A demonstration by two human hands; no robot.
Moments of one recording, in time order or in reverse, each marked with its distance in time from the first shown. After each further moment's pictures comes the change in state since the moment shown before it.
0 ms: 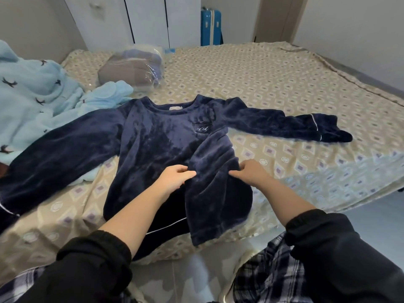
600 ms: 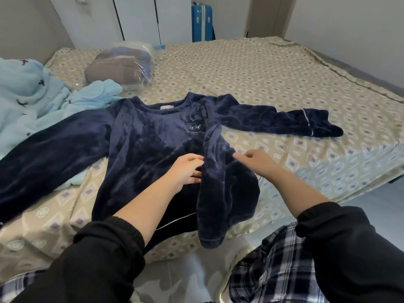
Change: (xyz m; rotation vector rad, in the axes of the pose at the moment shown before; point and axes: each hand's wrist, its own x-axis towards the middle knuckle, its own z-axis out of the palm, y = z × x) left_hand 0.013 0.040 0.043 -0.330 -0.155 -0.071; right_hand 0.005 0.024 -0.034 0.177 0.076 0.025
